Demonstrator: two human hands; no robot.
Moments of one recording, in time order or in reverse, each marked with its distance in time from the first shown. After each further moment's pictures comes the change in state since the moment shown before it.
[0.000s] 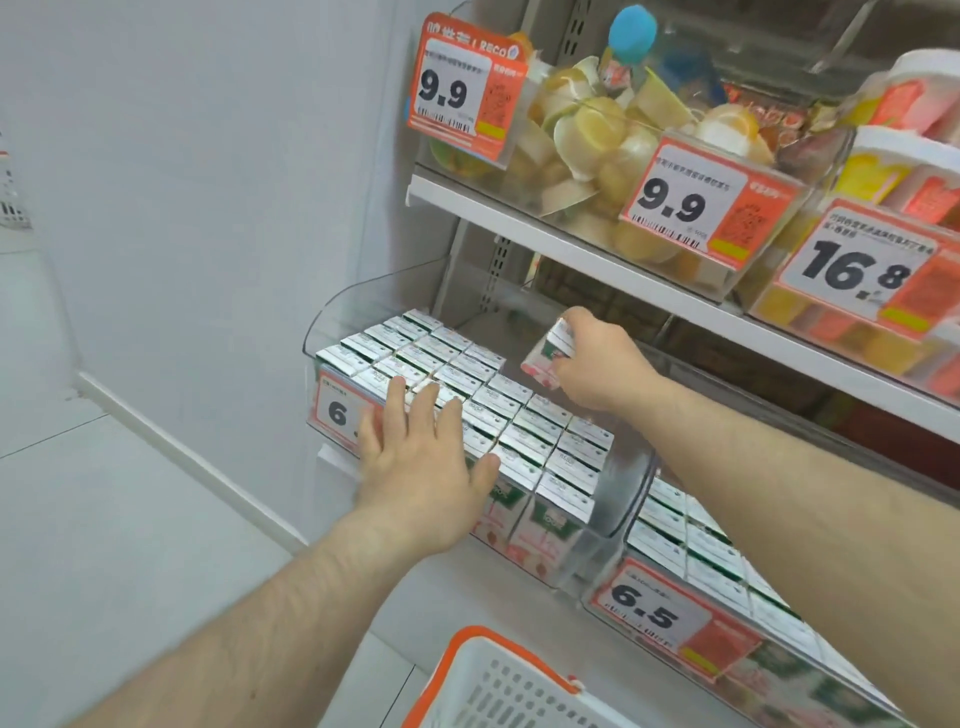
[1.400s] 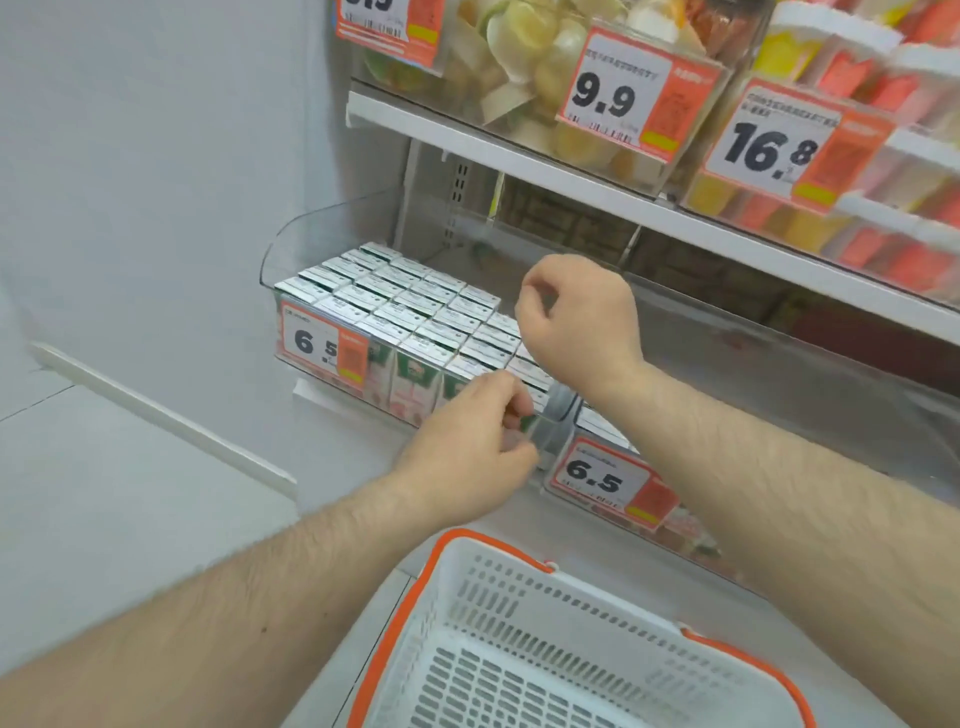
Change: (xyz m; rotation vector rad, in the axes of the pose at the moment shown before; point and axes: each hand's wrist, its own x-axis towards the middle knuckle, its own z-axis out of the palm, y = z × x) left_hand -0.051 0.041 0.012 -0.568 -0.088 0.325; right_hand -0.080 0.007 0.017 0.062 0.558 -0.287
